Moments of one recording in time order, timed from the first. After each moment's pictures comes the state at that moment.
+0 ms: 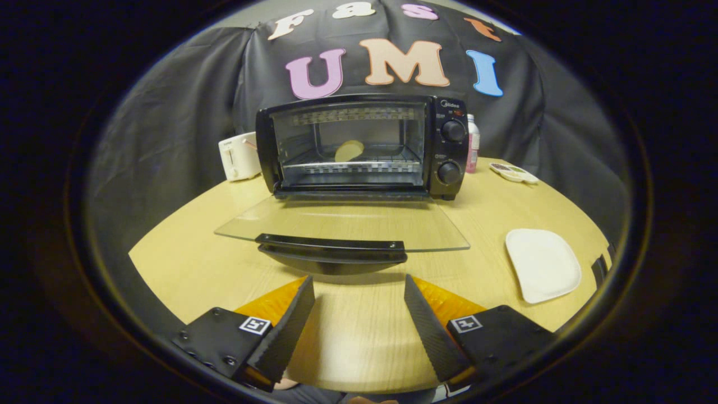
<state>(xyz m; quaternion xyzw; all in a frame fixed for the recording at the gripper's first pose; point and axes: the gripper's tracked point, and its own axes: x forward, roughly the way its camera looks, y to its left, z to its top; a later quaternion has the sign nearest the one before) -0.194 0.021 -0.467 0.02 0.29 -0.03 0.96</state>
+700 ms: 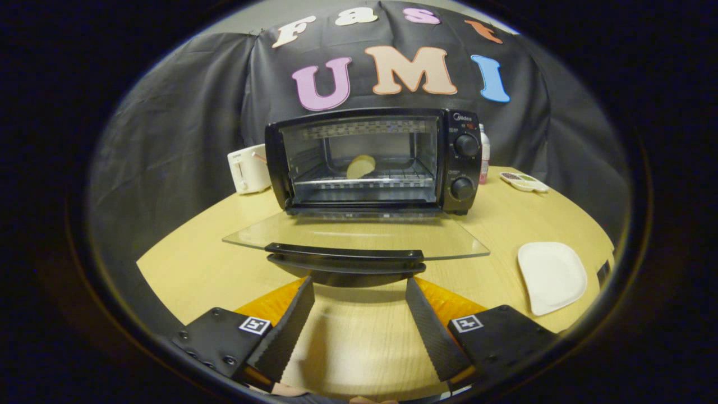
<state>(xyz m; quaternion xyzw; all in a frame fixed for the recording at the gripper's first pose) -0.177 0.036 -0.436 0.04 0.25 0.00 0.97</state>
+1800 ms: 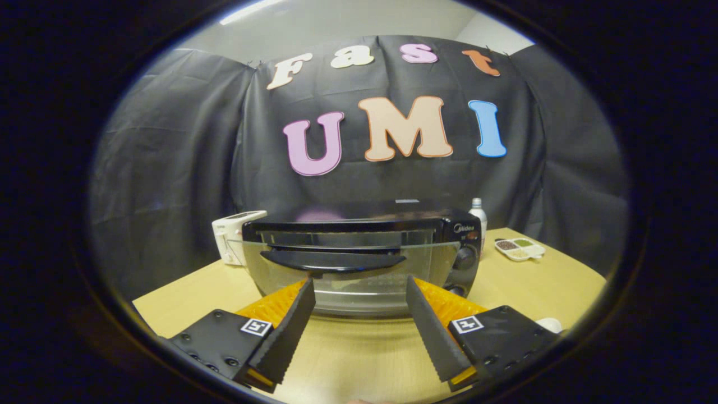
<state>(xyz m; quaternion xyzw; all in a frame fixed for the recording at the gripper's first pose) -0.062 0.007 -0.325 0.02 0.10 -0.04 0.99</state>
